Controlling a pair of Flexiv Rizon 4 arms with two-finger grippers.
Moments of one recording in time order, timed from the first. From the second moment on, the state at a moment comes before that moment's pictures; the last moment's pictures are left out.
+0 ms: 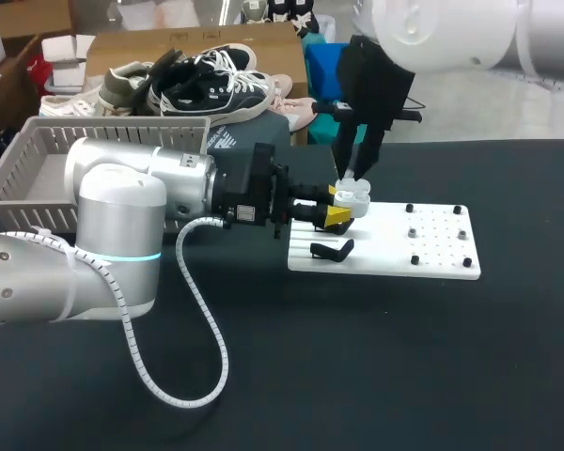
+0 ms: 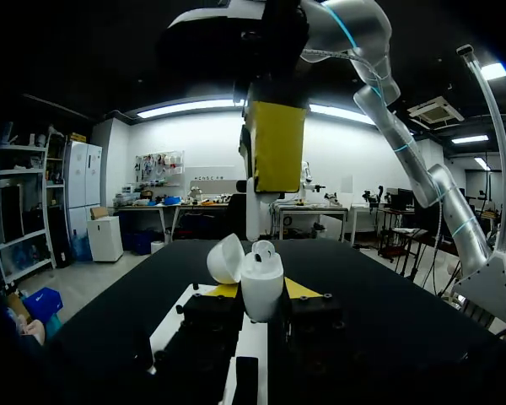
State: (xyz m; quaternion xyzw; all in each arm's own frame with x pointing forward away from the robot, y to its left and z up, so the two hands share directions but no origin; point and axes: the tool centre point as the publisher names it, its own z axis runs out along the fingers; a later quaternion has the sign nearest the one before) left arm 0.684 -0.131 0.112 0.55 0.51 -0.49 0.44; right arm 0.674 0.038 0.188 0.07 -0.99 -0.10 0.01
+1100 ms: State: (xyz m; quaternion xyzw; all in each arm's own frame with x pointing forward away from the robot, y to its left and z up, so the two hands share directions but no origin) left arm 0.684 -0.131 0.112 0.55 0.51 -0.49 0.44; right arm 0.672 0.040 0.173 0.05 -0.99 -0.10 0.02
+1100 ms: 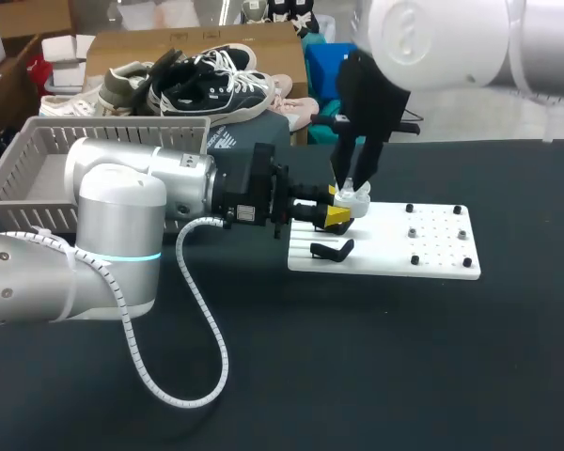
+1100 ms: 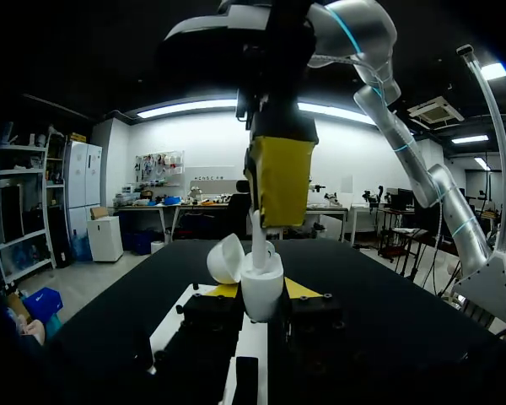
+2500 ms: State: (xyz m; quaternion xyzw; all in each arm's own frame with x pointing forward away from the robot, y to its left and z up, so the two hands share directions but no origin) left arm 0.684 -0.131 0.111 0.55 0.51 -0.49 0.44; right arm 0.675 0.041 0.161 0.04 -0.99 -0.09 0.02
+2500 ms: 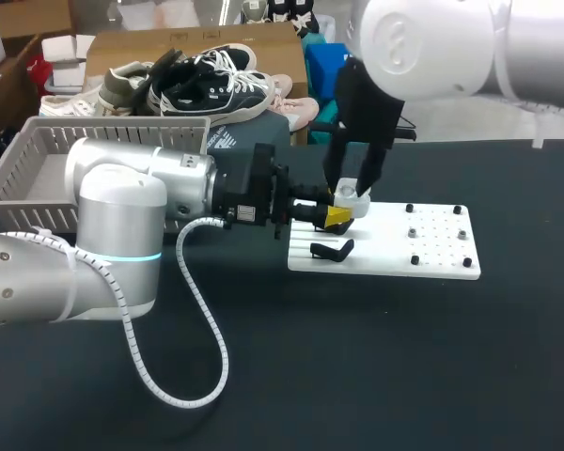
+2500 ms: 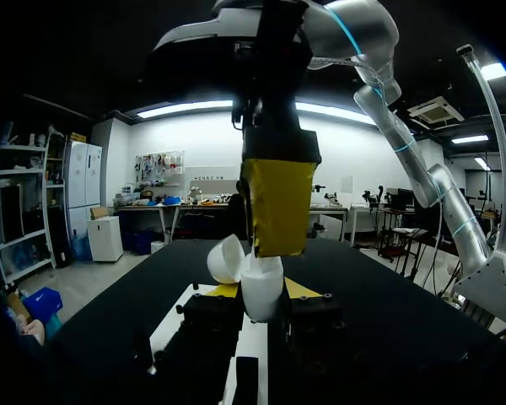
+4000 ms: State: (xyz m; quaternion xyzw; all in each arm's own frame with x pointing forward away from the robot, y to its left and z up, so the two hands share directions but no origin) left arm 0.684 -0.131 0.111 0.55 0.51 -0.49 0.44; right arm 0.653 0.000 0.163 0.00 -1.00 -0.06 0.03
